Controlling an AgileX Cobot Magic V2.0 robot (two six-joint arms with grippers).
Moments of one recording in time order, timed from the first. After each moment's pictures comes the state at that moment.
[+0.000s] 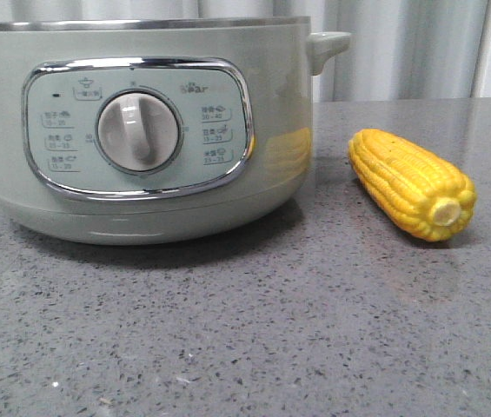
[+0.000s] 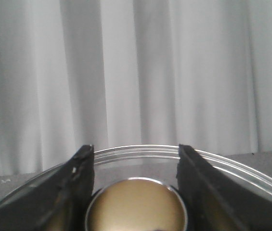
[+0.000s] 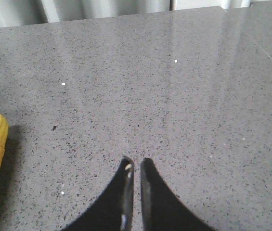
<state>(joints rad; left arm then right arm) 0.03 0.65 -0.42 0.08 -0.29 0.03 -0.11 0.58 -0.42 -0.04 0.27 0.05</state>
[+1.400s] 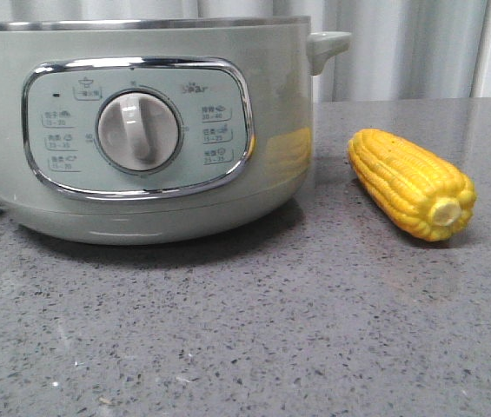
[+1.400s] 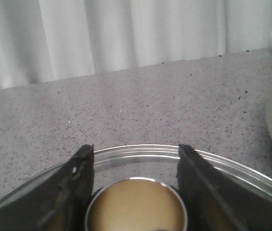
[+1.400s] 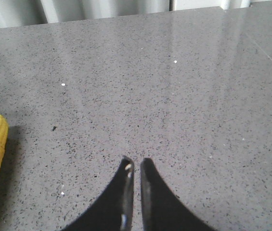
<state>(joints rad) 0.02 1.32 -0.18 0.17 -1.00 0.02 -0.11 0.58 -0.42 -0.04 0.27 0.05</state>
